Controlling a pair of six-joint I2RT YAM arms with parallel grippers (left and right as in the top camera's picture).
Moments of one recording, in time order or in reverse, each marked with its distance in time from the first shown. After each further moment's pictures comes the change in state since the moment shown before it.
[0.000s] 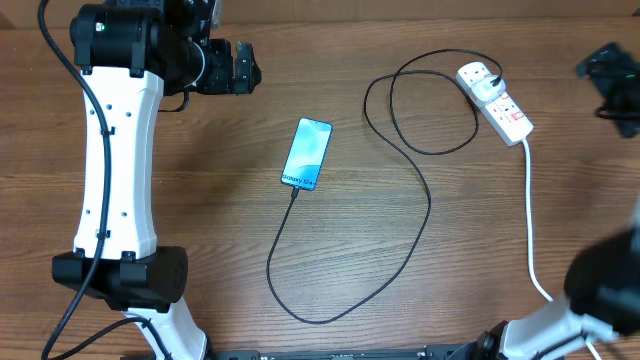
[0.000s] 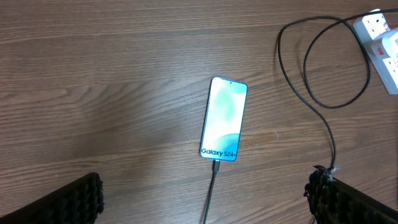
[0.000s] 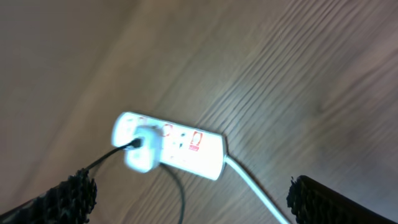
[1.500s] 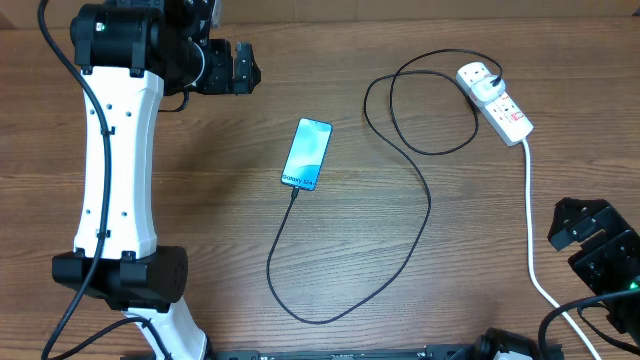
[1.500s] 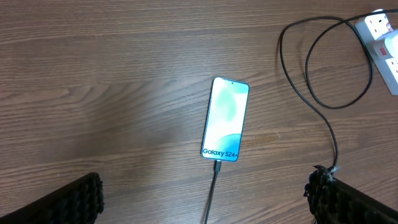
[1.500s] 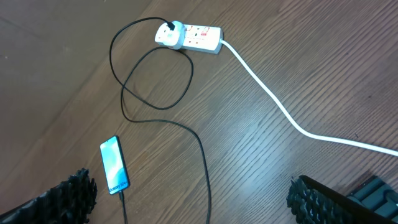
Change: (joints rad) left arm 0.000 0.000 0.000 0.000 -0.007 0.000; right arm 0.167 -0.907 -0.135 -0.622 0.042 0.046
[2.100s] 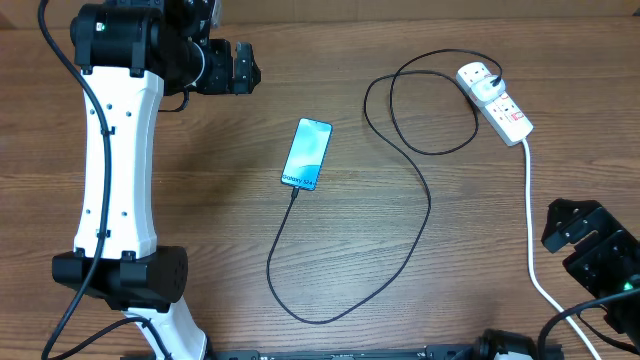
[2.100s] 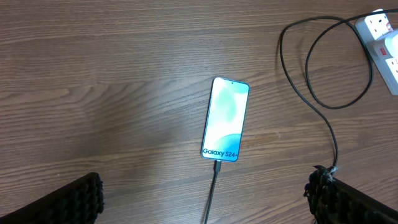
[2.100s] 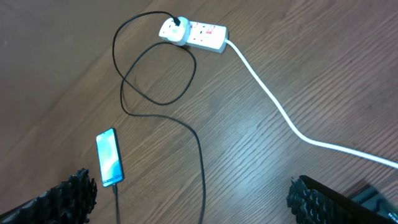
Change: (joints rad) left arm 0.000 0.000 0.000 0.000 0.000 0.000; right arm 0.094 0.000 -0.001 0.004 0.054 0.001
